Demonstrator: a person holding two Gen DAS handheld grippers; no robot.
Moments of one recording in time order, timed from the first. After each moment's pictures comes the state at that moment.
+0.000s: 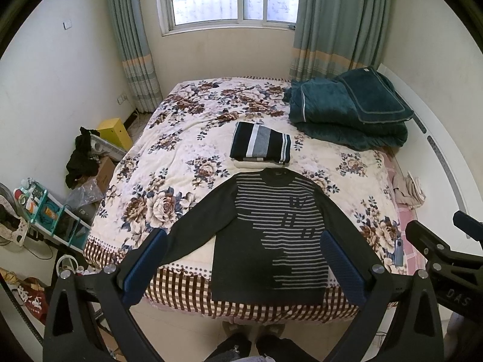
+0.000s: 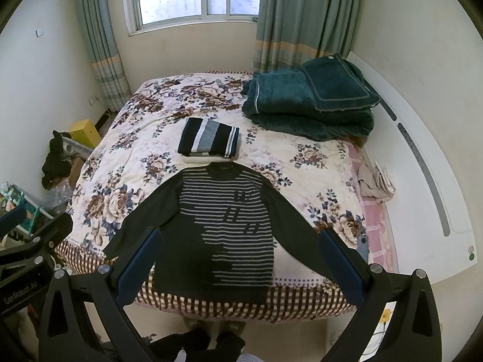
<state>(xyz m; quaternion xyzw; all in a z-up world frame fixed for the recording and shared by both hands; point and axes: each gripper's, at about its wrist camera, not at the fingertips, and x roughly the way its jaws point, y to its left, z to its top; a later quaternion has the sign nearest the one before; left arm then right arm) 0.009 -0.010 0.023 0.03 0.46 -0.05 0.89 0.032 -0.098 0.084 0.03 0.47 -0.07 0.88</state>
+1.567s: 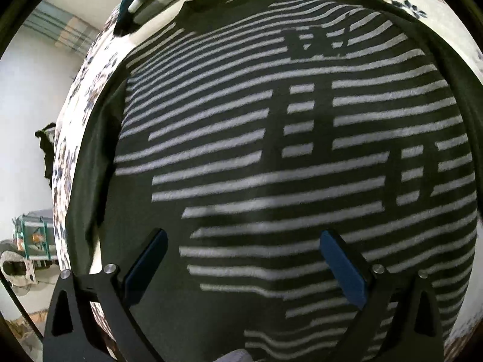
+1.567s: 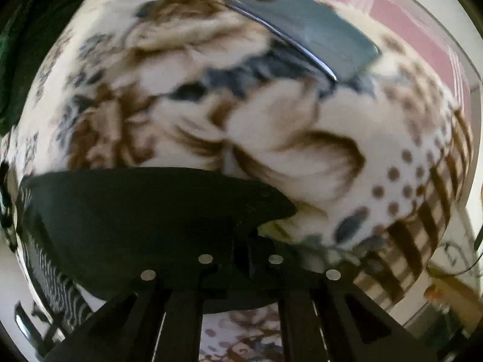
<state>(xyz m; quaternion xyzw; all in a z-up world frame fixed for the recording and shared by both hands) 0.215 -0.215 -0.568 0.23 0.62 0.00 0.75 -0.003 -0.611 -0.620 0.41 0.55 -0.32 0.65</state>
